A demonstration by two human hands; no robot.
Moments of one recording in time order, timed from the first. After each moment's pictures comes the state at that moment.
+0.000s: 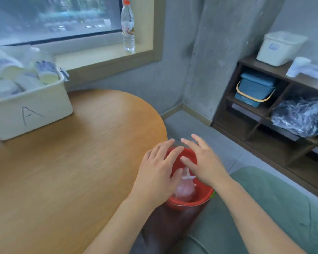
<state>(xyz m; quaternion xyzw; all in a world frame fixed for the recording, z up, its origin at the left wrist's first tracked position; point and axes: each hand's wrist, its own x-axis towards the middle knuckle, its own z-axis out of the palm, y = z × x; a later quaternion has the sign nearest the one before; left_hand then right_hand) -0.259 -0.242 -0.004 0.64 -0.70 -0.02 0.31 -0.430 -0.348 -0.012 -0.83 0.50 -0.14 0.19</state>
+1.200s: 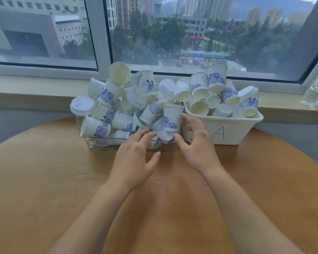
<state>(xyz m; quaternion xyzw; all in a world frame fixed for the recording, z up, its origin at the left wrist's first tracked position) 0.127 0.038 0.051 0.87 -0.36 0.13 0.31 0.056 -0.156 0.070 -0.88 0.14 -0.29 0.36</state>
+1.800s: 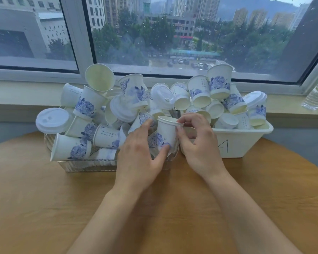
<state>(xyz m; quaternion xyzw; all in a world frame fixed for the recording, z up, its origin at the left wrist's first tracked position) 0.179 -0.031 0.051 0.84 -0.31 0.14 0.42 0.110 -0.189 0.077 -0.84 0.10 -0.39 0.36</state>
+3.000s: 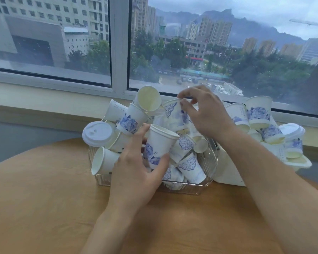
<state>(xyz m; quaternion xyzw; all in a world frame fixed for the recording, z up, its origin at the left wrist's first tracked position) 0.215 0.061 0.075 0.78 -0.26 0.15 0.55 0.223 -0.147 0.190 -0.94 0.05 -0.29 0.19</state>
